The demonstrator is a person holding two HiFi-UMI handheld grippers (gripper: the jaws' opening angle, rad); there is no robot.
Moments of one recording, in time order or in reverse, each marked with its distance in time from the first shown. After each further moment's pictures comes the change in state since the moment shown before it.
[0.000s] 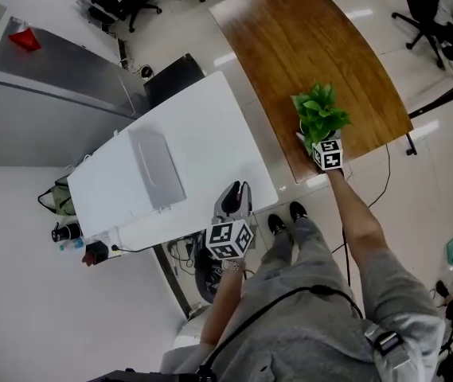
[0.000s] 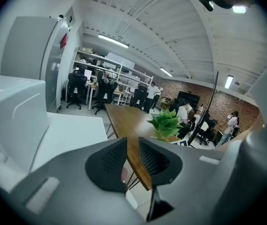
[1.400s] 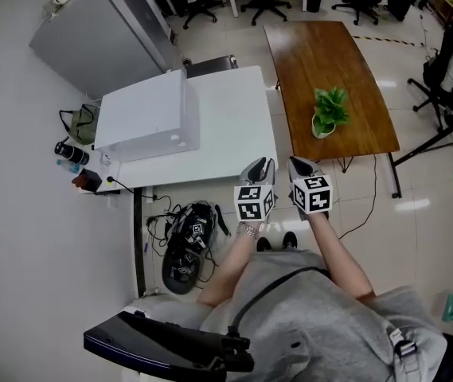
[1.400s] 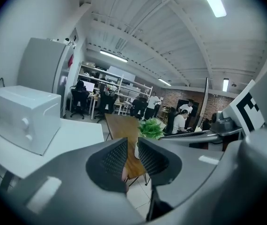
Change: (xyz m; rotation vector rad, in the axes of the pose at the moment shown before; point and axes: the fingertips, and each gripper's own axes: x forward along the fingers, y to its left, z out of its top) left arm -0.135 -0.088 -0.042 0.016 -0.142 0.020; right arm -0.322 0.268 0.073 -0.071 0.030 0.263
